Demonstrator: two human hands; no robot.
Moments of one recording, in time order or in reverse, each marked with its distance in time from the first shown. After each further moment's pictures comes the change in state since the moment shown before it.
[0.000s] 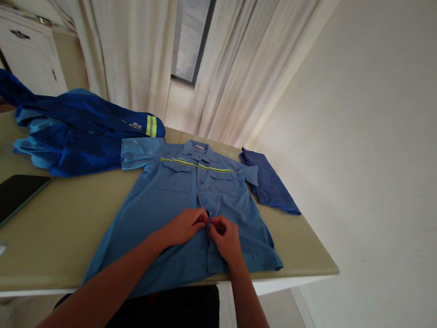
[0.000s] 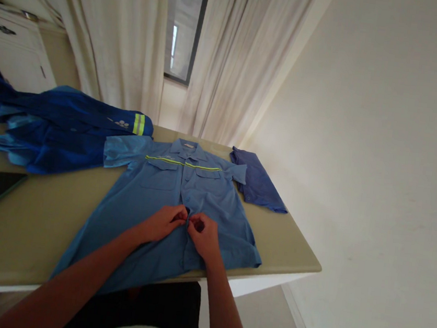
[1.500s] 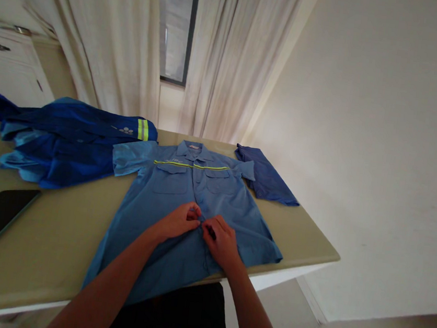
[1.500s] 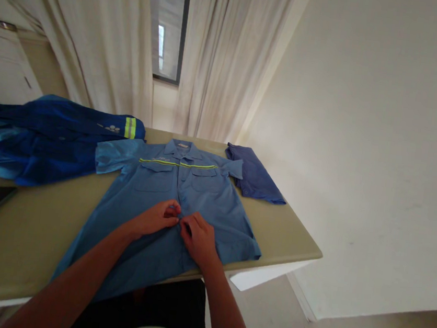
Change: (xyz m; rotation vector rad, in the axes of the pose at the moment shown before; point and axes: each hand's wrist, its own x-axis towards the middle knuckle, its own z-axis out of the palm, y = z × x) left_hand 0.000 0.001 -0.014 -0.371 -0.035 -0.290; right_hand -0.017 -0.010 0.004 -0.356 0.010 -0.364
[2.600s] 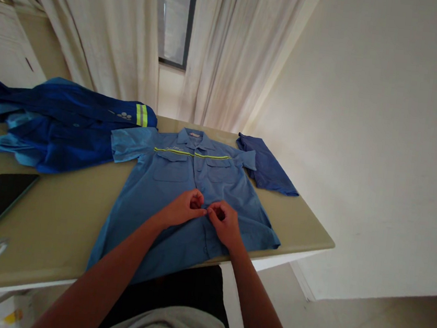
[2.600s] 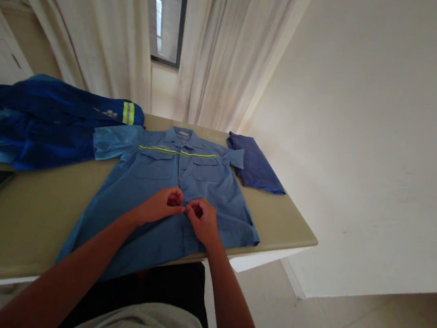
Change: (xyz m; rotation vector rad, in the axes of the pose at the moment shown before) left_hand 0.002 0.003 0.005 0.018 0.012 0.132; right_hand 0.011 0.007 -0.005 0.342 0.049 0.316
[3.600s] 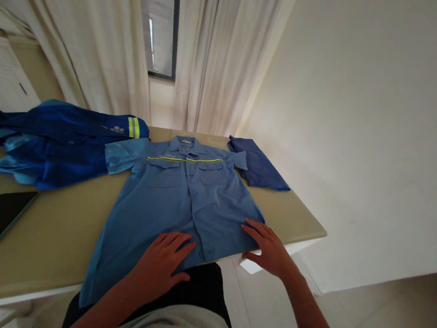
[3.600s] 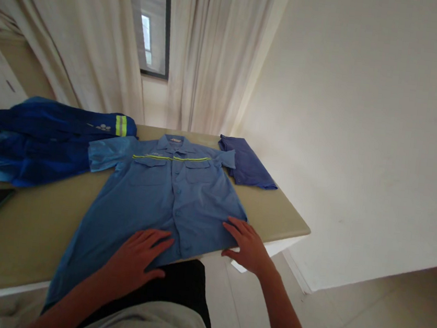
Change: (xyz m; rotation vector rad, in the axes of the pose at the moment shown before) left_hand -0.118 -0.001 0.039 0.813 -0.026 0.191; right_hand -0.088 0.042 -0.153 -0.676 -0.293 -0.201
